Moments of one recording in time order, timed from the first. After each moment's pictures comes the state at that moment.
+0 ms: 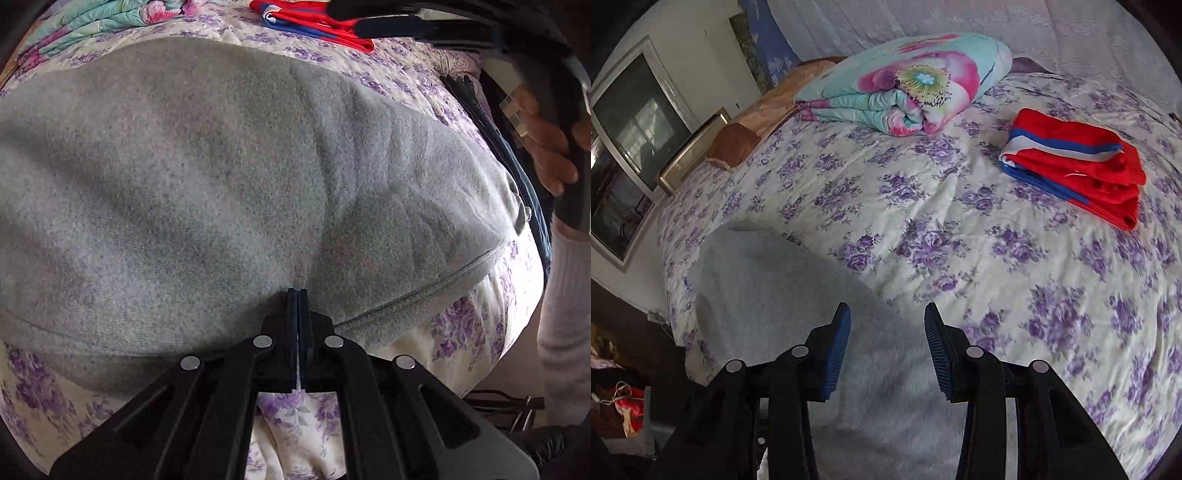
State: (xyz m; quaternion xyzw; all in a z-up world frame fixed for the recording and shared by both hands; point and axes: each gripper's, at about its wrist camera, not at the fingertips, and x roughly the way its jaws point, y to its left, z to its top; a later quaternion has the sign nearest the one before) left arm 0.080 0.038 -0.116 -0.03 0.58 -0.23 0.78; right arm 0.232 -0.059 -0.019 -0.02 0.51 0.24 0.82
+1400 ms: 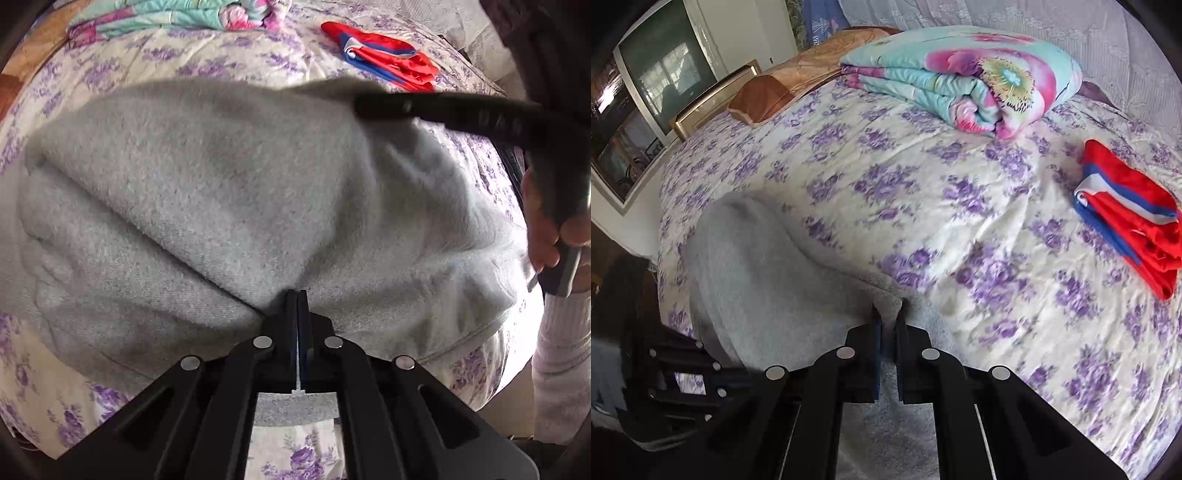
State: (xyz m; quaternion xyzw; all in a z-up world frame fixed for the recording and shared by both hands) left arm 0.123 0.103 -0.100 -0.08 0.58 -0.16 0.79; right arm 0.243 0.007 -0.028 -0.10 0.51 0.29 0.80
